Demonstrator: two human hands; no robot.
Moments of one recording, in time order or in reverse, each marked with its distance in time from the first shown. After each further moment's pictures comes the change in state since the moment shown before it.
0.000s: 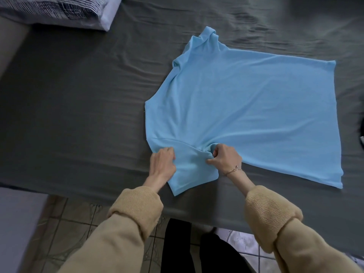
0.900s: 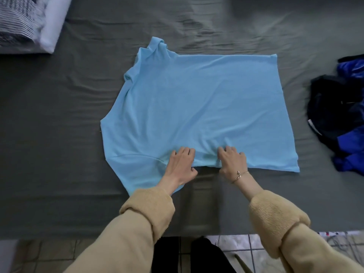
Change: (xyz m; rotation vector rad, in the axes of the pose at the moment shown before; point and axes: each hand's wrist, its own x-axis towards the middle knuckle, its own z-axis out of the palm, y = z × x) left_hand 0.029 0.133 0.036 0.153 -0.089 0.480; right_hand 0.003 0.113 -0.040 -0.462 0.068 -0.036
